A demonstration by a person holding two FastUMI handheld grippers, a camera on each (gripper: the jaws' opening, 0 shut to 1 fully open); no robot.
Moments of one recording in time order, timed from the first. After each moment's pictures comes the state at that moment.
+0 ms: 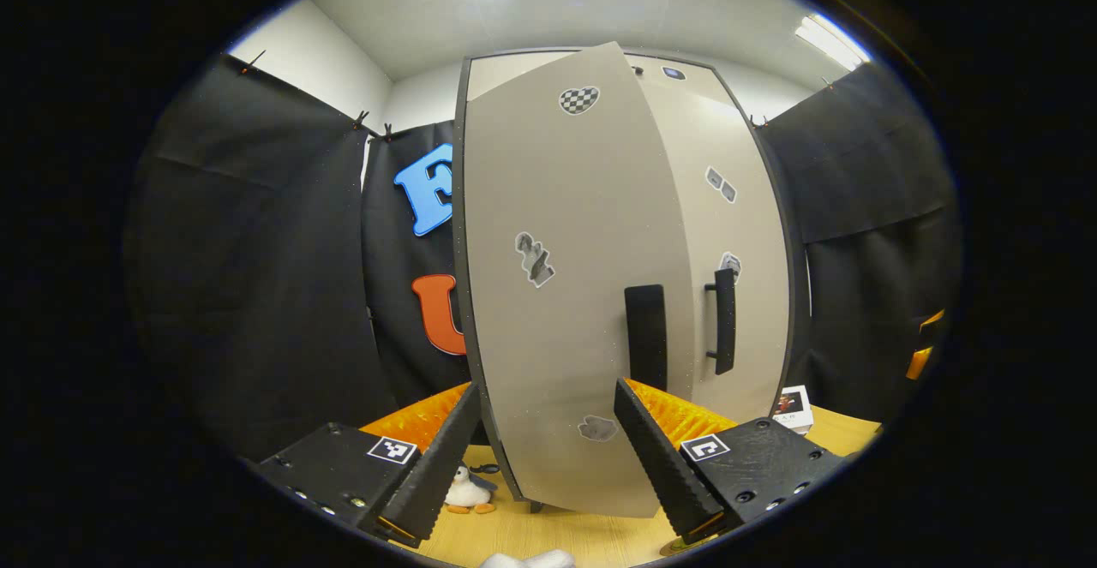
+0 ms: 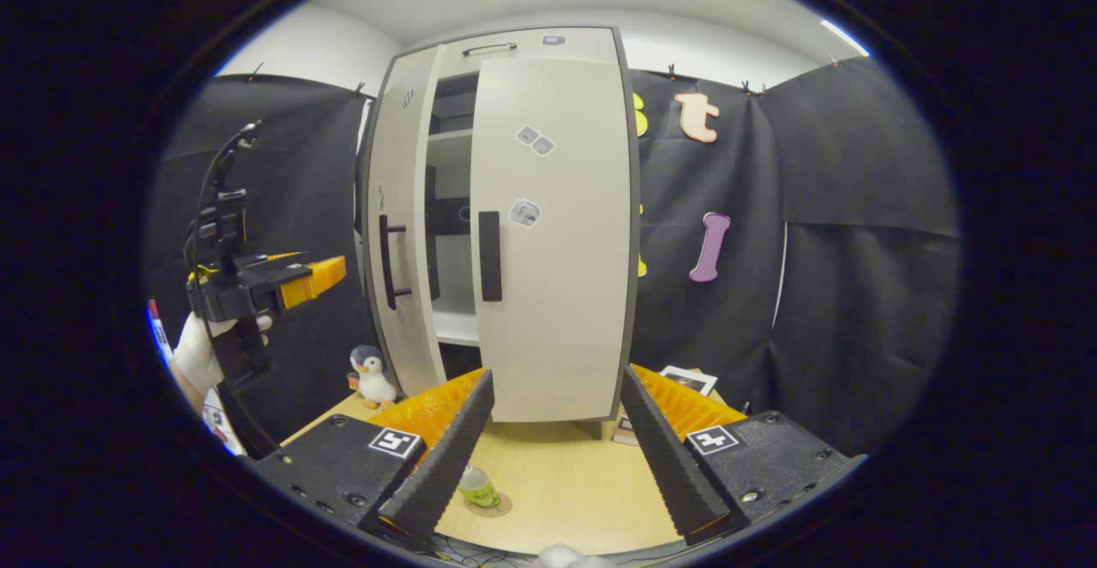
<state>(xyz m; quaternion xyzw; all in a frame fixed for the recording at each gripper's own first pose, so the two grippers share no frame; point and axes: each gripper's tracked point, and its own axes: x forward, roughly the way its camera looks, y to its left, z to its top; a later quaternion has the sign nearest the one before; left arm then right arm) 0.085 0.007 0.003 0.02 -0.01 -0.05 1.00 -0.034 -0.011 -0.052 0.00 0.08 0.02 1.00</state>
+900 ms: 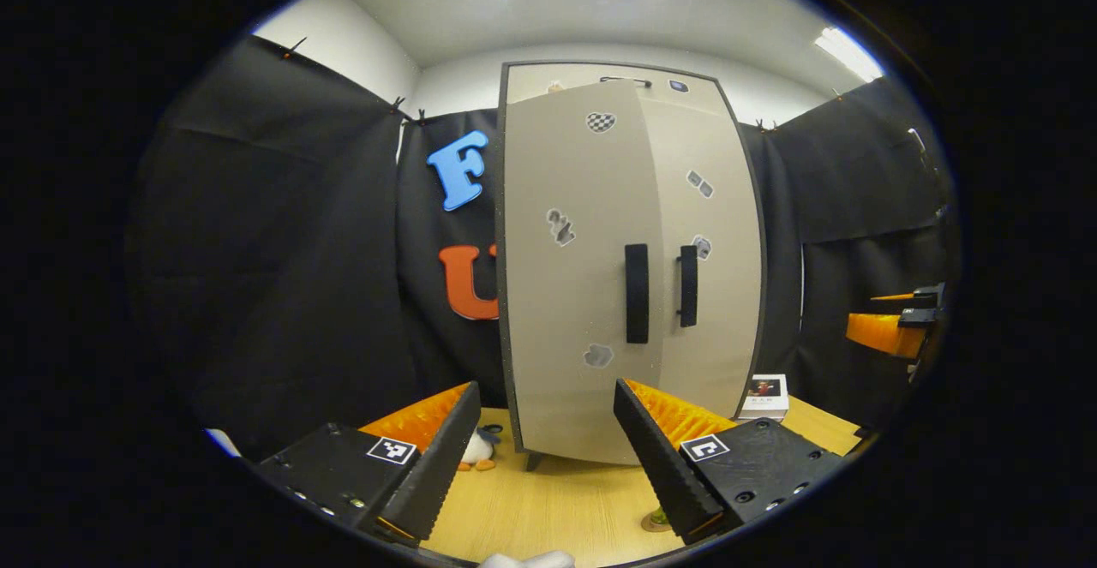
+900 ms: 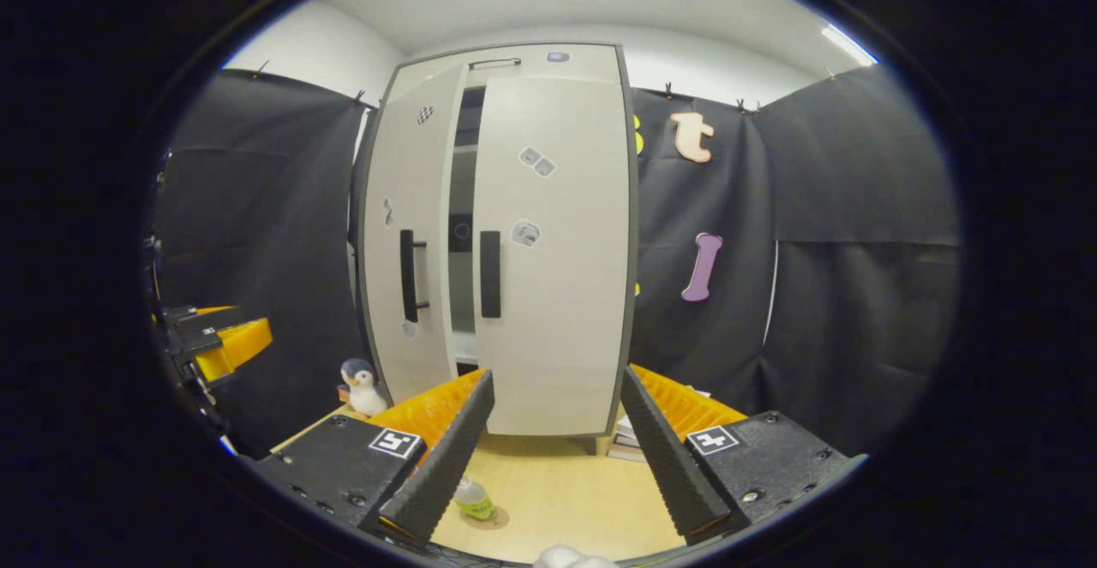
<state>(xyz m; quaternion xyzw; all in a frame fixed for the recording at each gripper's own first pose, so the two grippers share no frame) -0.032 0.042 -0.052 -0.02 0.04 0.00 1.00 -0.035 -0.009 -0.047 -0.02 0.05 0.00 1.00</state>
